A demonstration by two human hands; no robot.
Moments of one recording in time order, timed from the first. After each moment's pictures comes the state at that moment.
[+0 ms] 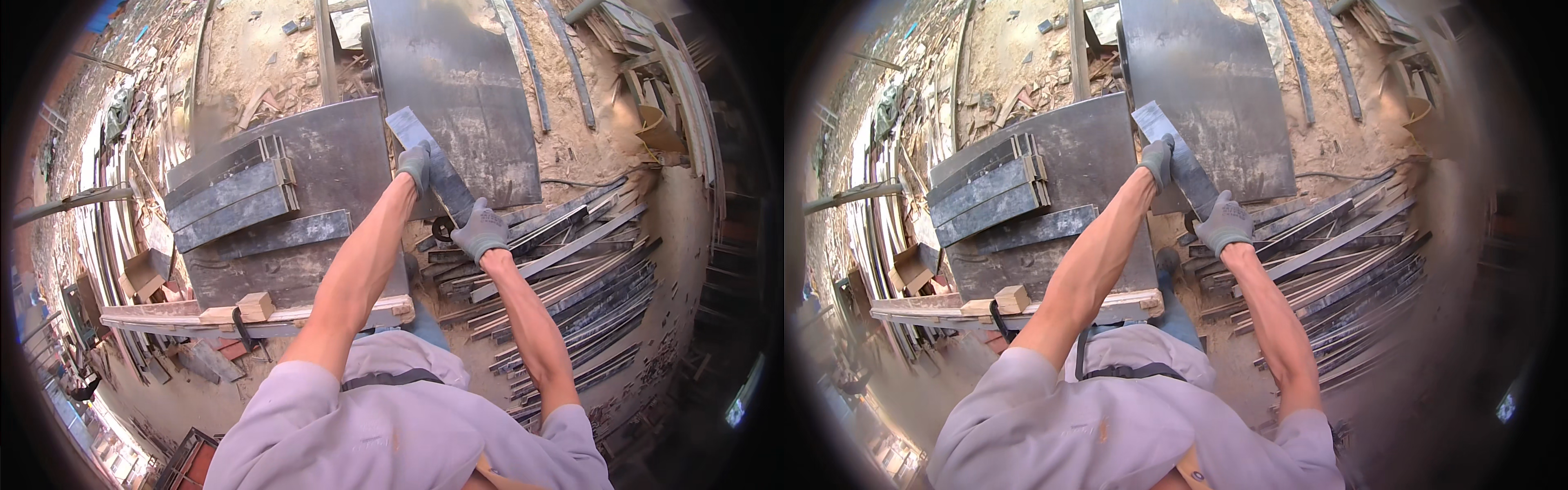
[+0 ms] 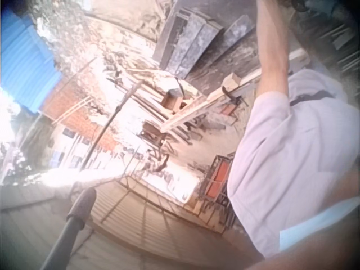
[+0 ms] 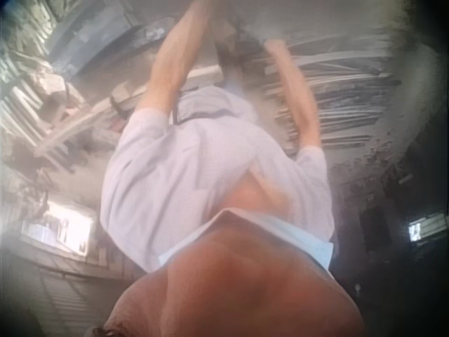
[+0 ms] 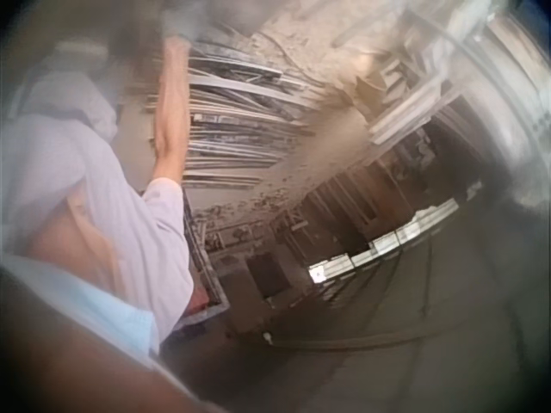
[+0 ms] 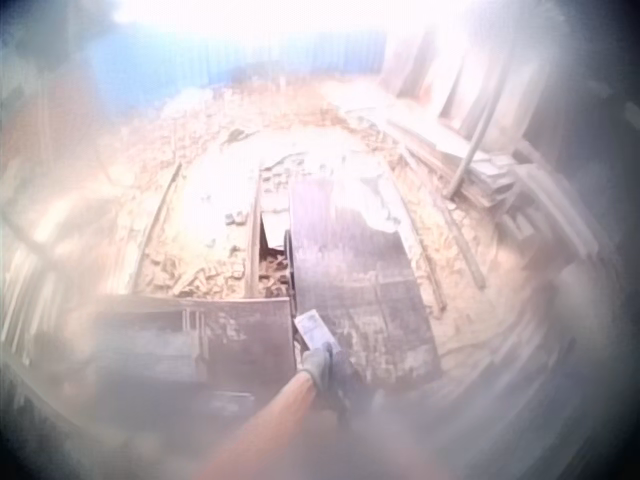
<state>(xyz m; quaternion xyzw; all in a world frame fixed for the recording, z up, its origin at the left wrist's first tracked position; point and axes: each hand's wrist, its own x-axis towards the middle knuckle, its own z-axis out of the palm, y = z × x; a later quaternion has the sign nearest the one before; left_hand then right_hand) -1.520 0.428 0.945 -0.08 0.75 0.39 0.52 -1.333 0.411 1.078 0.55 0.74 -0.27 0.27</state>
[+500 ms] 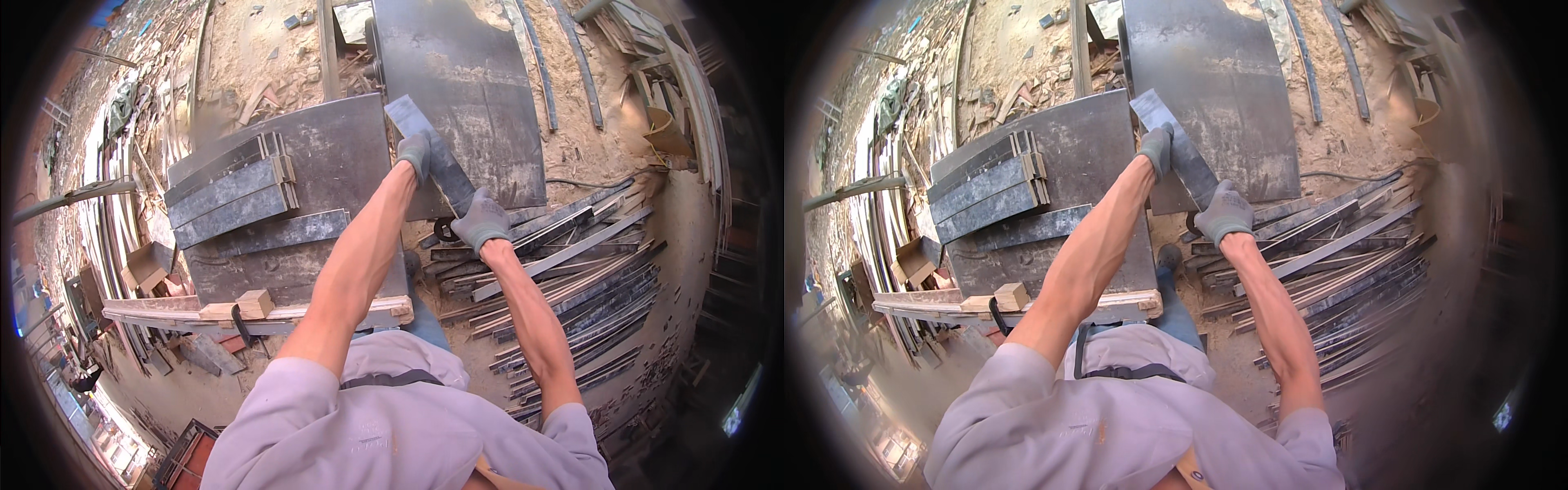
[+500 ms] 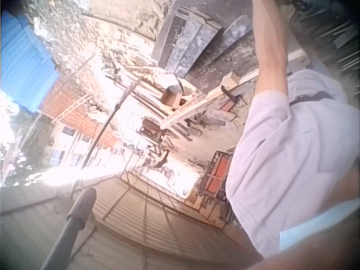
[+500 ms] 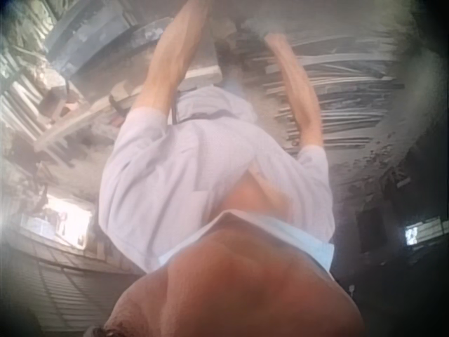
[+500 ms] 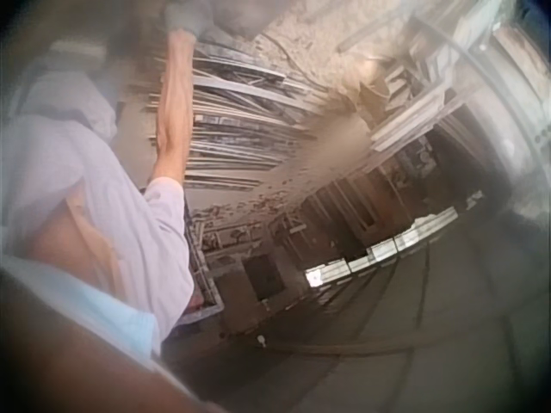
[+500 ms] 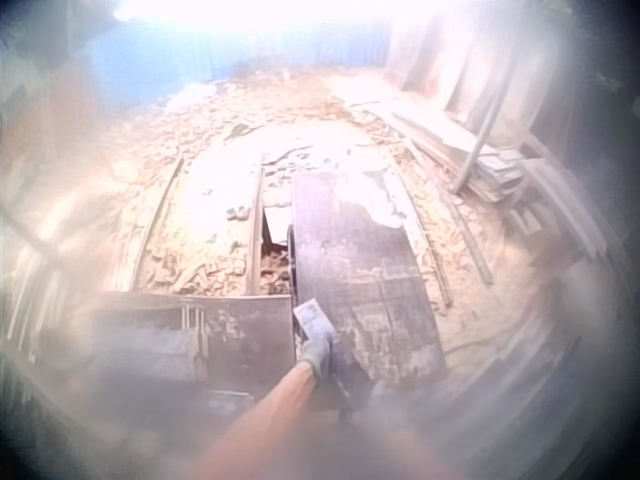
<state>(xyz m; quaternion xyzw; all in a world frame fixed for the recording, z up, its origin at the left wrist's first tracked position) -1.533 0.453 0.957 -0.10 0.72 0.44 0.52 -1.343 0.435 1.063 0.55 0.75 -0.27 0.26</state>
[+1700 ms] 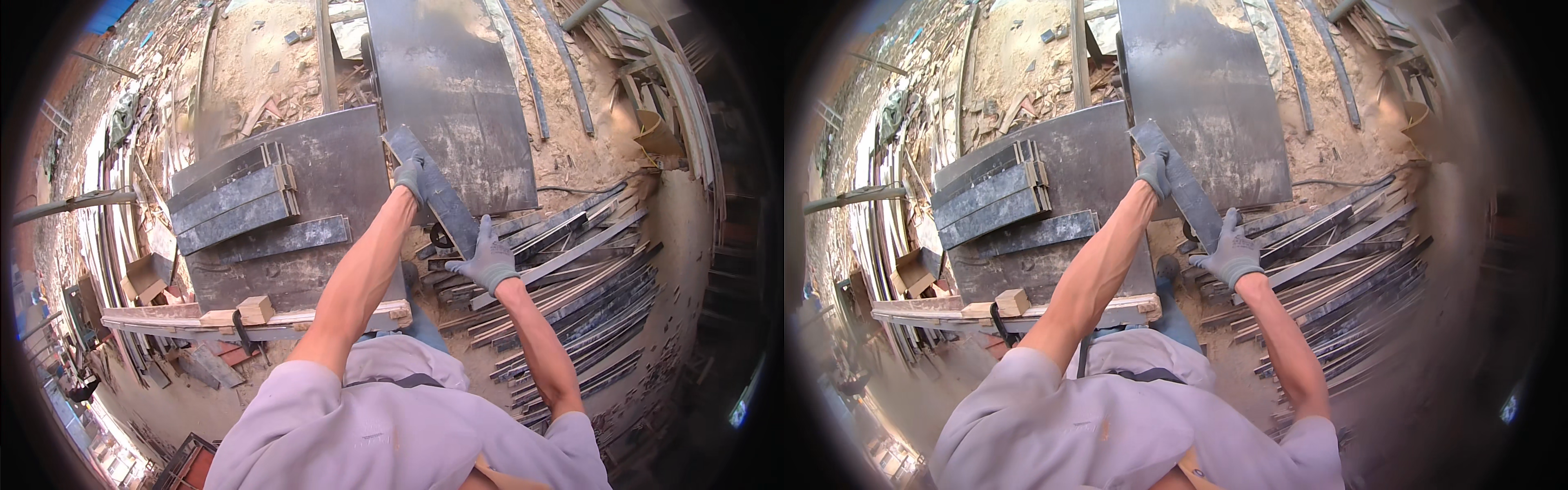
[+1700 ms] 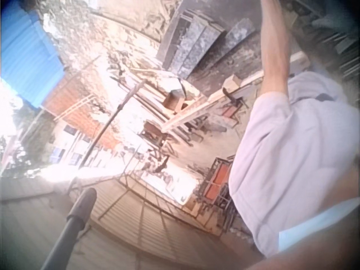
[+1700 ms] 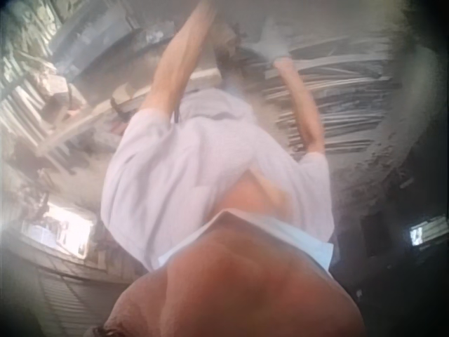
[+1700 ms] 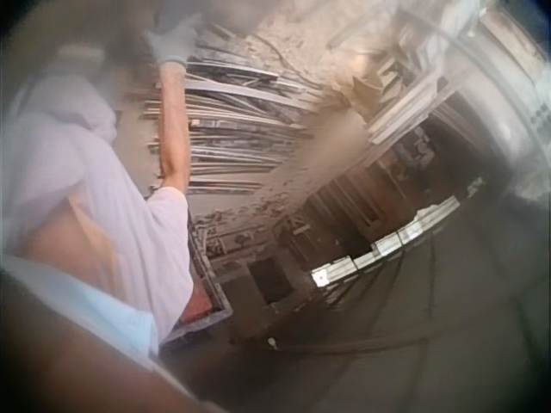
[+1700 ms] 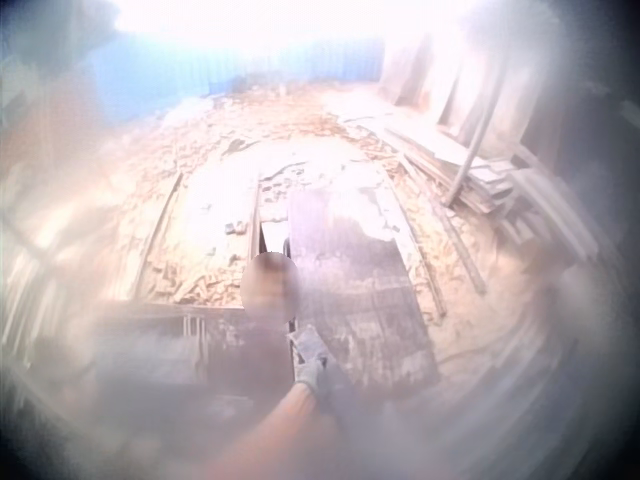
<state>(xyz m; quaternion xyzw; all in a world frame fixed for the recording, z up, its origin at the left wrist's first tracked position) -1.516 0.421 0.869 -0.22 0.61 0.53 0.54 -1.278 0.378 1.089 0.48 0.81 -0.25 0.23</state>
